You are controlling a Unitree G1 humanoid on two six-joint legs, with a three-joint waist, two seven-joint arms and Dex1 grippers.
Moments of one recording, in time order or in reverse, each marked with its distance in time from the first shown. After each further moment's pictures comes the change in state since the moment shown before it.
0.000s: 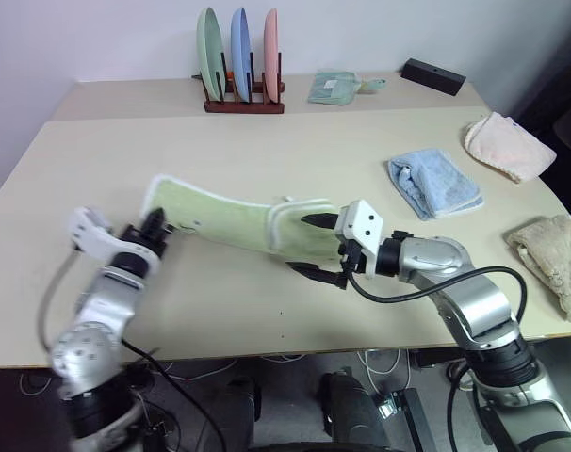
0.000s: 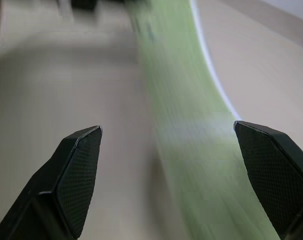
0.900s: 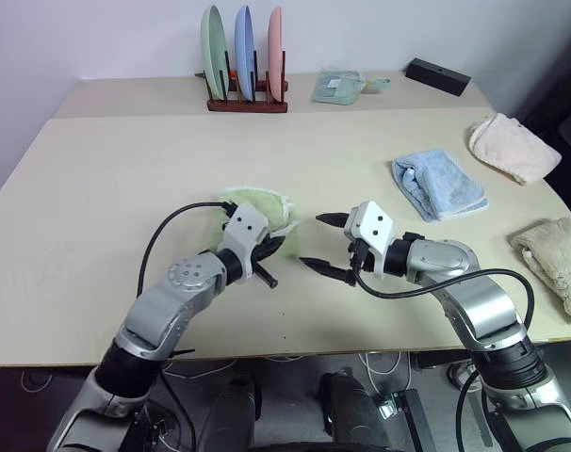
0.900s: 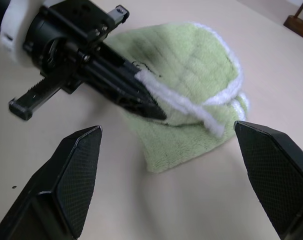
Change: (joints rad) left arm -0.154 0.093 -0.869 0.037 0.675 -0.006 -0.445; right arm 0.016 0.010 0.001 0.046 -0.034 -0.039 -0.042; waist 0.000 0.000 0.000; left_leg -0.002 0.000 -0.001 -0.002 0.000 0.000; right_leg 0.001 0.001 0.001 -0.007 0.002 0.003
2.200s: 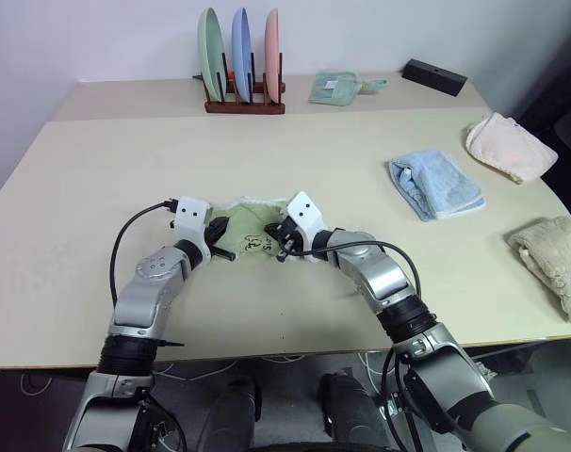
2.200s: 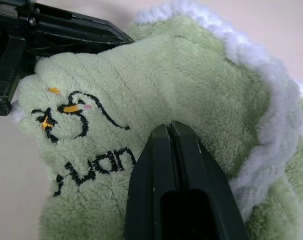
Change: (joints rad) left arm 0.010 -0.089 0.294 0.410 0.133 -0.292 -0.005; right arm -0.248 0.402 0.115 0.600 -0.170 -0.072 -0.206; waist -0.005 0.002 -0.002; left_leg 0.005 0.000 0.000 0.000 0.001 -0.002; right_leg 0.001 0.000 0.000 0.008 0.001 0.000
